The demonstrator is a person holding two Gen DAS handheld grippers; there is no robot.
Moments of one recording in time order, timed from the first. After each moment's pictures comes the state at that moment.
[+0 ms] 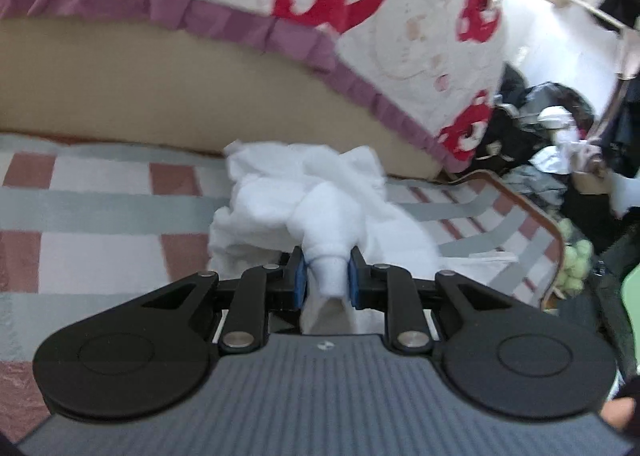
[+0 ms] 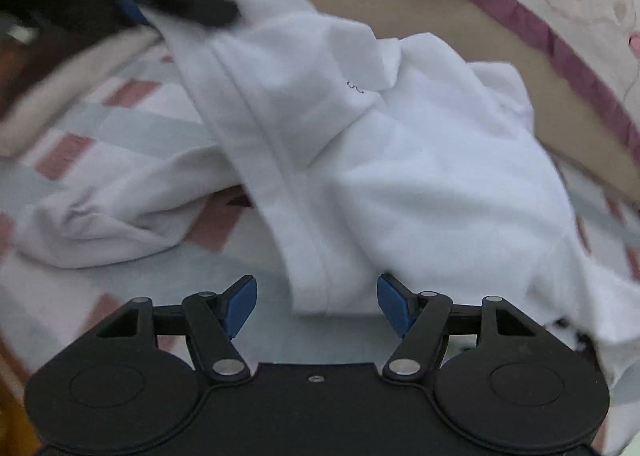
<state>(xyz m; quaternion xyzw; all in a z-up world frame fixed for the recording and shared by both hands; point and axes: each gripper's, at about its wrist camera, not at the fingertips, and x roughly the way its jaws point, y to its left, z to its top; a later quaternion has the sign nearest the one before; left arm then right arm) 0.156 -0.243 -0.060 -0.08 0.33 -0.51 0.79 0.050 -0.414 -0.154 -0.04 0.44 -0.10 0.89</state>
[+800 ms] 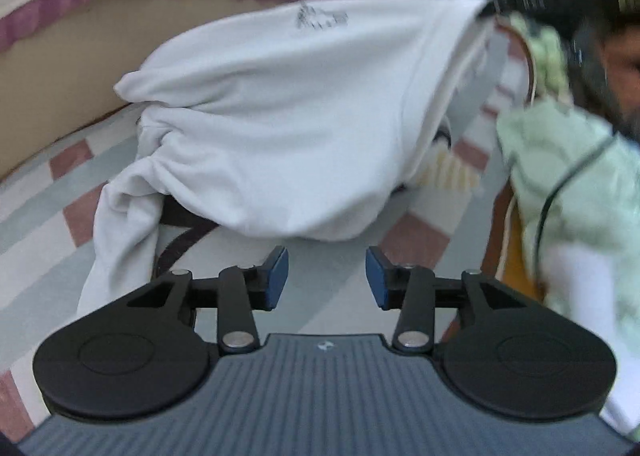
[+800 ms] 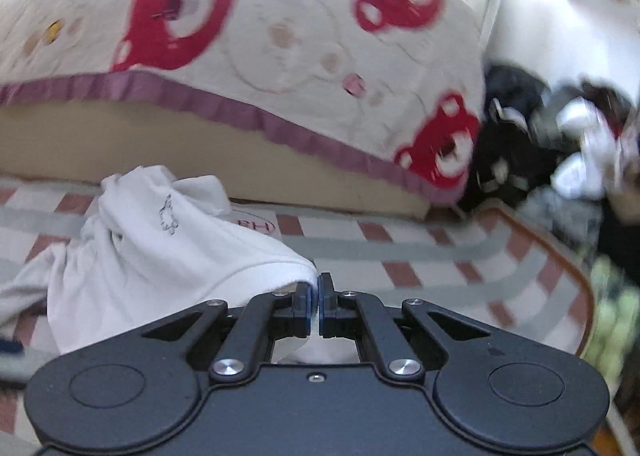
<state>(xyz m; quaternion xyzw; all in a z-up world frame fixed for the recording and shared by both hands) 0.027 -0.325 -0.110 0.21 0.31 -0.57 0.73 -0.086 -0.533 -0.026 -0.01 0.29 -0.36 0.89</state>
